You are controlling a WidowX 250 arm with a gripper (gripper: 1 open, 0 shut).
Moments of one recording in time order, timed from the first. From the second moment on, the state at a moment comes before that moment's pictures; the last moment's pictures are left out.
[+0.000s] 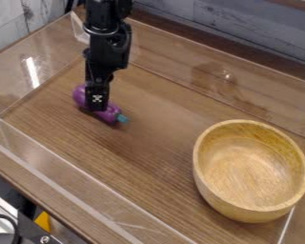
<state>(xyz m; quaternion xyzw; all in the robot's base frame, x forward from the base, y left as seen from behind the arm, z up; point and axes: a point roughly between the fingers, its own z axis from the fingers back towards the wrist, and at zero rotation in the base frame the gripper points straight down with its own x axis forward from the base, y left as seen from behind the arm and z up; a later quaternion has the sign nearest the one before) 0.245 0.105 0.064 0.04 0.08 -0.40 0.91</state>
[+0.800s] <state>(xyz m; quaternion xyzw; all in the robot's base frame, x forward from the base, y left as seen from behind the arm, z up) 0.247 0.107 0.048 0.04 0.07 -0.39 0.92</state>
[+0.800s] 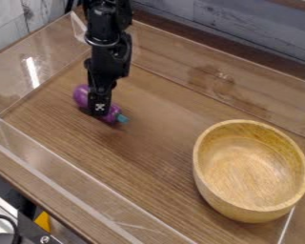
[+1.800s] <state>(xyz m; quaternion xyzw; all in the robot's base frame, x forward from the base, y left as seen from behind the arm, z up) 0.249 0.111 0.059 0.03 0.07 -0.37 0.92</state>
